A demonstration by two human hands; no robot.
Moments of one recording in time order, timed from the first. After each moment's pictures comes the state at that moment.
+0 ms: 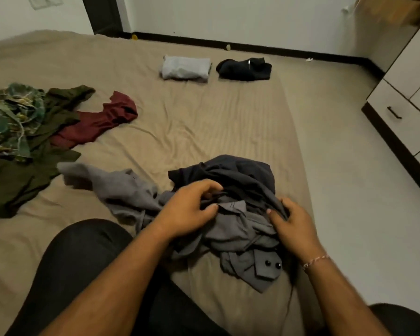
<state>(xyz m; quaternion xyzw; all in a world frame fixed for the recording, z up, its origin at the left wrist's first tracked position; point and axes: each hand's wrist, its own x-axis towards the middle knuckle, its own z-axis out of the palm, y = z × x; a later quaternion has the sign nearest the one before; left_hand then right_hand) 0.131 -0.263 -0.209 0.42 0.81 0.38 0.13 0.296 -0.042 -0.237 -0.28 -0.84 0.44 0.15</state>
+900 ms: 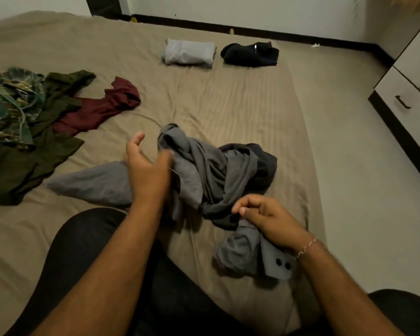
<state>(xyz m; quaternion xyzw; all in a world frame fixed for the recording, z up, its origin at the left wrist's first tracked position) 0.108 -0.295 -0.177 0.04 0.69 0.72 -0.05 0.268 -0.083 -0.232 -0.10 -0.81 0.57 -0.01</state>
